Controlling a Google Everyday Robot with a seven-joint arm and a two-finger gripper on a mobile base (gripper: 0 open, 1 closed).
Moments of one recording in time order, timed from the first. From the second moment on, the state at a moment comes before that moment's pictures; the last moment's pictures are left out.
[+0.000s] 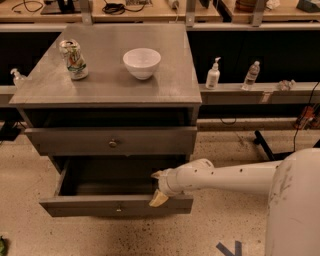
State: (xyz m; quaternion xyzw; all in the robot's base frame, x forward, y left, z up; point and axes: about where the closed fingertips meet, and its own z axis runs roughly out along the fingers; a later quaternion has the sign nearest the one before) arm 0.586 0.011 0.436 -0.67 0.67 0.08 0.31
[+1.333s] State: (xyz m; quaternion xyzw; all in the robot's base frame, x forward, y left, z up) arm 0.631 0.006 0.440 -0.65 0.68 0.07 0.32
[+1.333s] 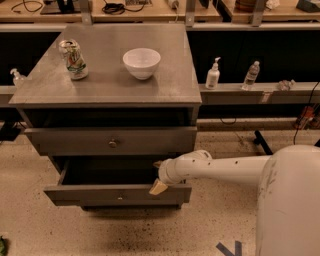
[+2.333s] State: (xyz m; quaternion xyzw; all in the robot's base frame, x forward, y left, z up) arm 0.581 0.014 0.452 -0.66 0.66 0.10 0.34
